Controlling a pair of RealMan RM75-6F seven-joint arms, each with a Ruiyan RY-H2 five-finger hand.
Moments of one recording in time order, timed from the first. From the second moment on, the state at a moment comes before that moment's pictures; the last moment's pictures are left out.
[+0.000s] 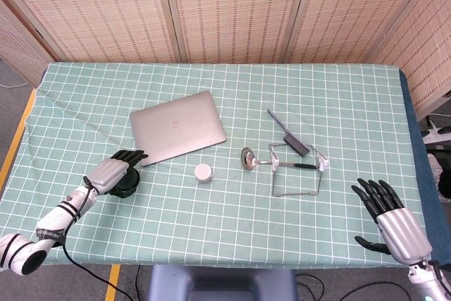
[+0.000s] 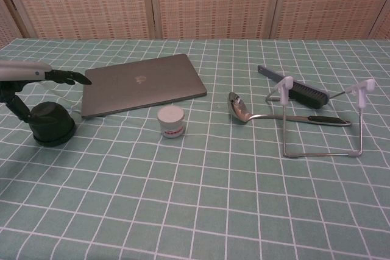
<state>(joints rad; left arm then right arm) -0.70 -1.18 -0.08 -1.49 1.38 0.65 -0.16 0.07 -1.05 -0.08 -1.63 -1.77 1.52 -0.01</state>
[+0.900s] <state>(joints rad) -0.97 -1.15 0.10 -1.55 0.81 0.51 0.35 0.07 -1.03 -0.08 -1.64 -1.78 1.52 0.02</state>
